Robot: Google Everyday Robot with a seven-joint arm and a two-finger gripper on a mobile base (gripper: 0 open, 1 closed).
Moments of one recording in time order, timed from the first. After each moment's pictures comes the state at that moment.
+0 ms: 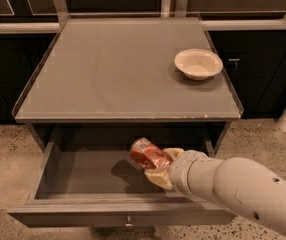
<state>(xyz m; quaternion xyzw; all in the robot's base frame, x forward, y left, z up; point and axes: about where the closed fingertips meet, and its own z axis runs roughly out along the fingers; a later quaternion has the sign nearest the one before) 0.439 -0.062 0.730 -0.37 0.82 0.10 0.41</state>
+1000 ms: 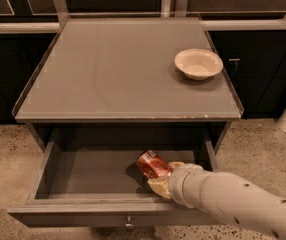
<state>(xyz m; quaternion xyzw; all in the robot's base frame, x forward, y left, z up) 0.442 -0.079 0.663 -0.30 0.87 0.09 0.38</state>
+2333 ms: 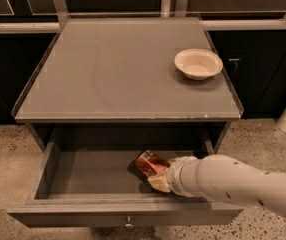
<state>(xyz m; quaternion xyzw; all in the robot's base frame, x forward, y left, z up) 0.460 -0.077 0.642 -0.34 0.88 0.10 0.33</state>
